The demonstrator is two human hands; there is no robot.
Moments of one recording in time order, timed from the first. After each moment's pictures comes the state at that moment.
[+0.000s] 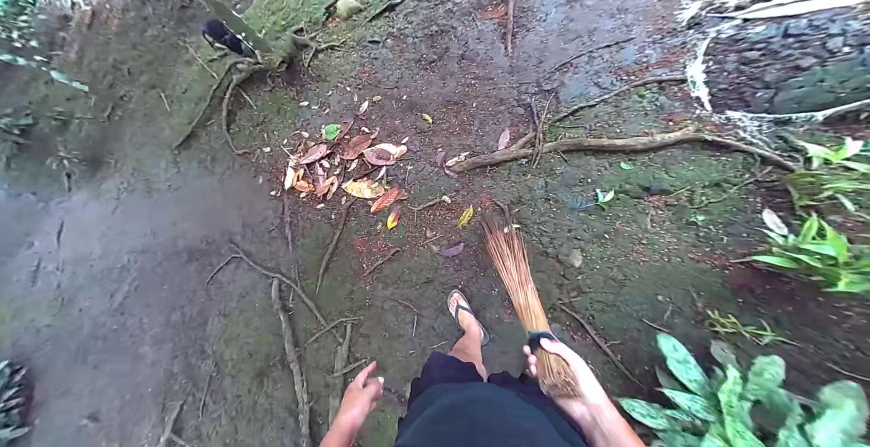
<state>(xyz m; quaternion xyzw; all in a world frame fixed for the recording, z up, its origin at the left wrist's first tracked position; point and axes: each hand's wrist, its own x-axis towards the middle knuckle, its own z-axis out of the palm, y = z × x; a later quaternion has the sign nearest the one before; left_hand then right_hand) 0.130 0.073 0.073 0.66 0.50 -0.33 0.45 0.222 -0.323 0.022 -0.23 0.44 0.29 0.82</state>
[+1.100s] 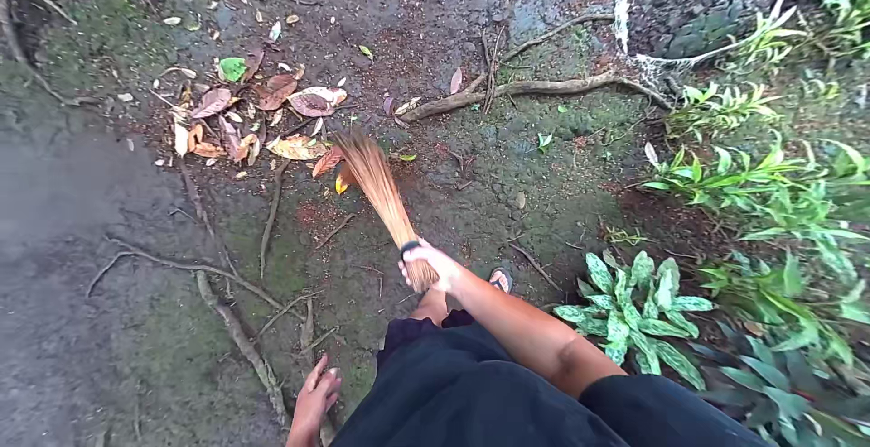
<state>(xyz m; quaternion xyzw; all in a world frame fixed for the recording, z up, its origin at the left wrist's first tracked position) 0.131 0.173 0.067 0.60 0.56 -0.30 0.49 0.357 -0.108 -0.005 -0.30 0.30 0.49 0.76</state>
